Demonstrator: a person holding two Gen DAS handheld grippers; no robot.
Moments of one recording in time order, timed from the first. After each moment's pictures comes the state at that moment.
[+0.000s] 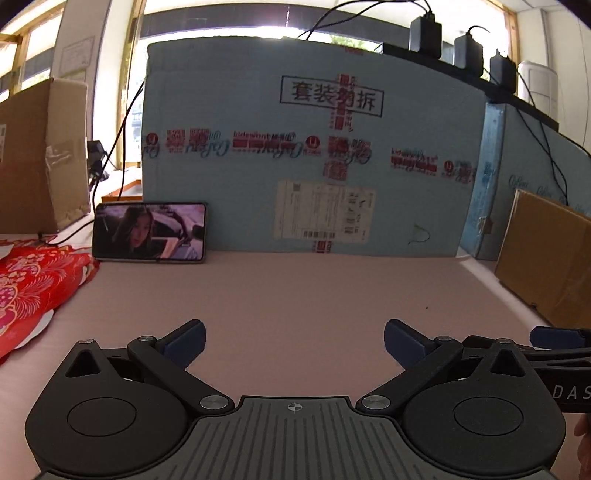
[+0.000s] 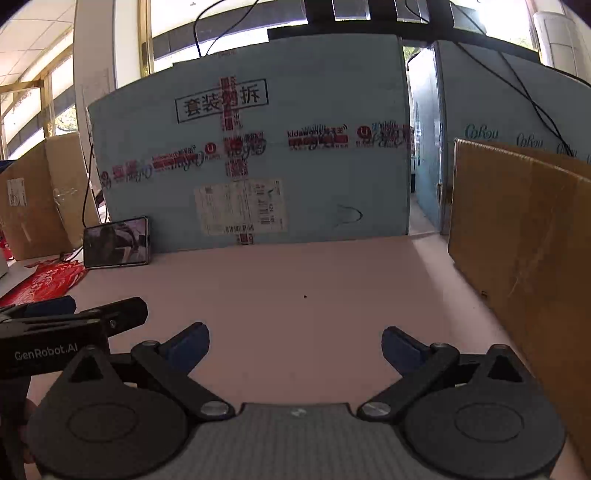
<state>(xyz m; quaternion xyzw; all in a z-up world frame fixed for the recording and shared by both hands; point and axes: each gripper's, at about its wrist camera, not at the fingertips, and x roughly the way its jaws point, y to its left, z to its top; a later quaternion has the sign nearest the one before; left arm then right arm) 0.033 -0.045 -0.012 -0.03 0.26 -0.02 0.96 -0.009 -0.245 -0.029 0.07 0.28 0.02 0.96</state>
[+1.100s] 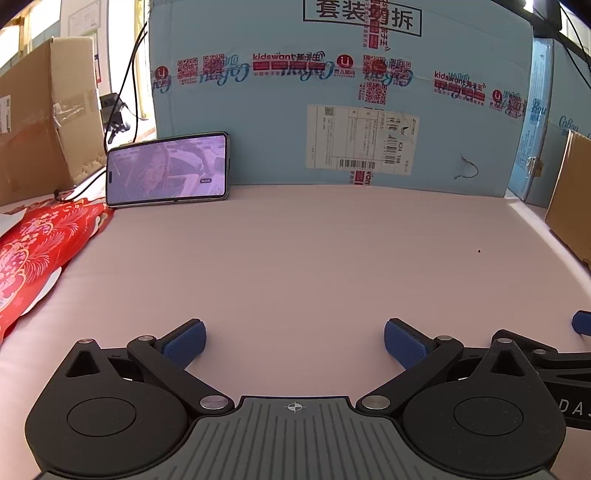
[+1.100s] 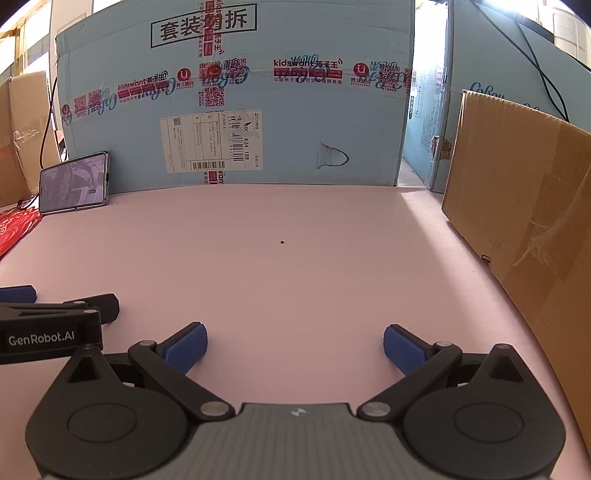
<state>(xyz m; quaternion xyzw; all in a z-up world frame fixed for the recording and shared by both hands) 0.055 -0.052 -0.033 -0.01 0.34 0.03 0.94 0.013 -0.233 -0.051 0.03 0.35 -0.03 0.94</state>
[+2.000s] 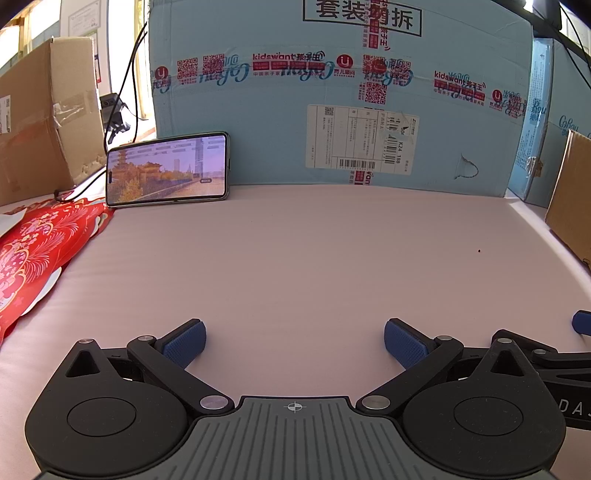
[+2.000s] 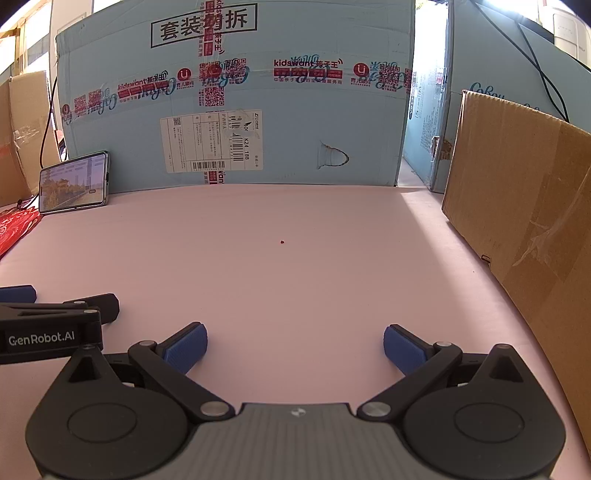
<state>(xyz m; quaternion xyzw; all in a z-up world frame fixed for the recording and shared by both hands) 0.055 -0.052 -0.036 0.00 0.34 0.03 0.94 0.014 -0.233 -0.051 0.03 0.35 -0.03 0.94</state>
